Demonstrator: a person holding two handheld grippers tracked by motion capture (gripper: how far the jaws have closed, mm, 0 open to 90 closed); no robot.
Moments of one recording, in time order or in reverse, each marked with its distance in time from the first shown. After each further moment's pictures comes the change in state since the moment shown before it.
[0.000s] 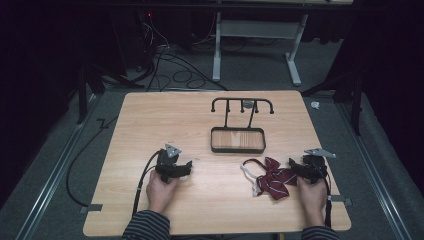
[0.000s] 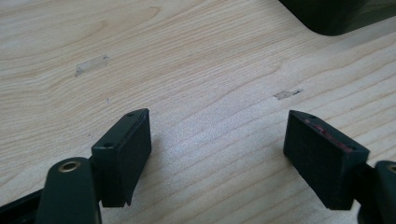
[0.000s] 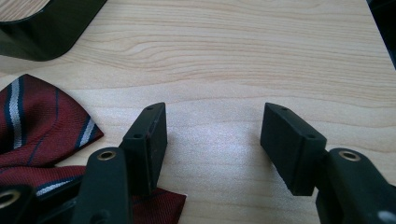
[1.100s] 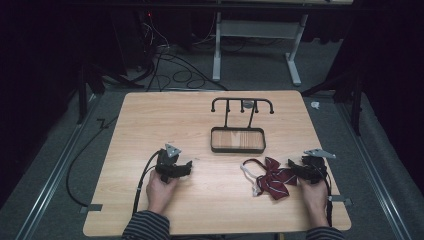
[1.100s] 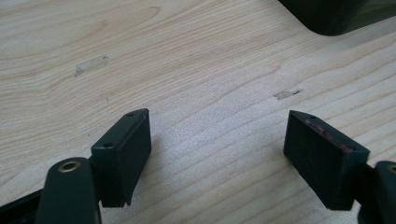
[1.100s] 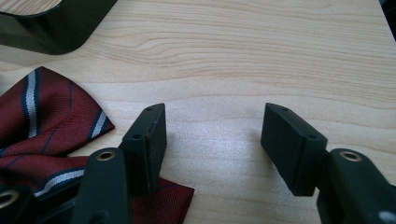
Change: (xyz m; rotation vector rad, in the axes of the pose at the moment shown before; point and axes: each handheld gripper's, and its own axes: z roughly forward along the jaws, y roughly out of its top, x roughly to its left) left arm 0.000 0.000 0.000 0.002 -0.002 0.000; right arm 0.000 -0.002 -0.002 -0.002 0.029 -0.025
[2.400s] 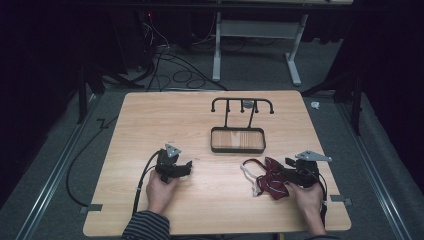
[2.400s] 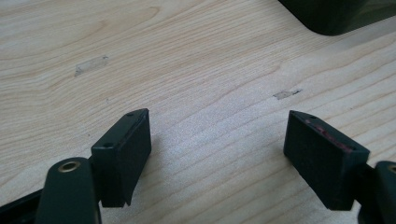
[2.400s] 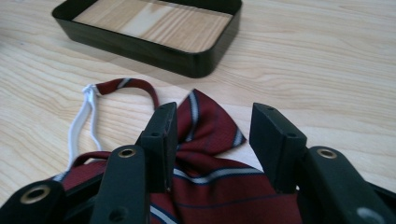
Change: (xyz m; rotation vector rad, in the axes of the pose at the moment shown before) left arm 0.000 0.000 0.000 0.000 -0.001 0.001; right arm 0.044 0.013 -0.035 -0.061 0.224 -0.080
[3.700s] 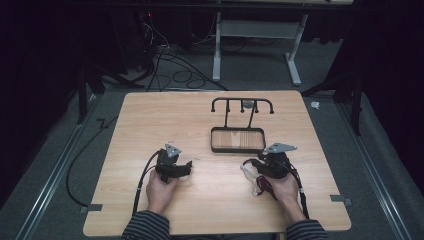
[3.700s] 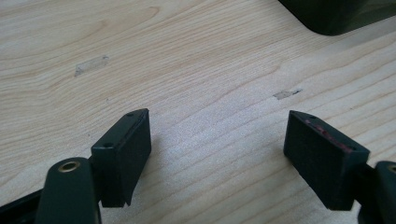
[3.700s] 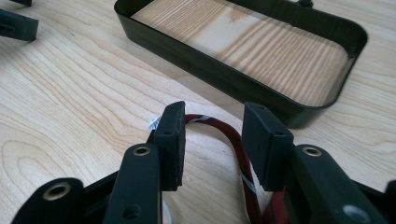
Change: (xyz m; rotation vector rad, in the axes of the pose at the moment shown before) left arm 0.000 0.000 0.000 0.000 0.000 0.000; right arm 0.050 0.031 0.050 0.066 0.112 -0.150
